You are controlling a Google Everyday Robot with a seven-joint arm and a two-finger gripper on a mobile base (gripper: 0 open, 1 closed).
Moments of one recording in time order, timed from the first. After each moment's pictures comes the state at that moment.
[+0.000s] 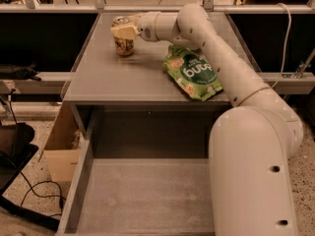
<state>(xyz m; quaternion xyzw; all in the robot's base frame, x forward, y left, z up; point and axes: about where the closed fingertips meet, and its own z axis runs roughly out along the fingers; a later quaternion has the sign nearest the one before) 0.847 0.107 0.908 -0.42 0.63 0.32 0.57</state>
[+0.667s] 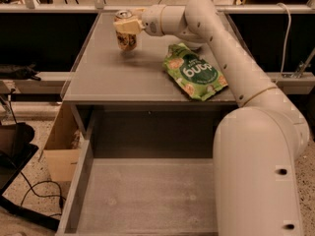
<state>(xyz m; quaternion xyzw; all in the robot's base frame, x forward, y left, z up) 0.835 0.097 0.933 -0.44 0.61 0.32 0.57</state>
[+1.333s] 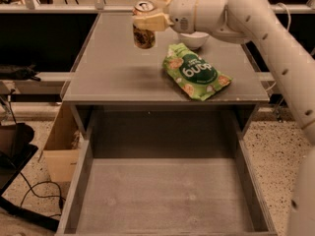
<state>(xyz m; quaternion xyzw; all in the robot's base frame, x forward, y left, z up) 0.731 0.030 0.996 -0.47 0.56 0.33 0.60</state>
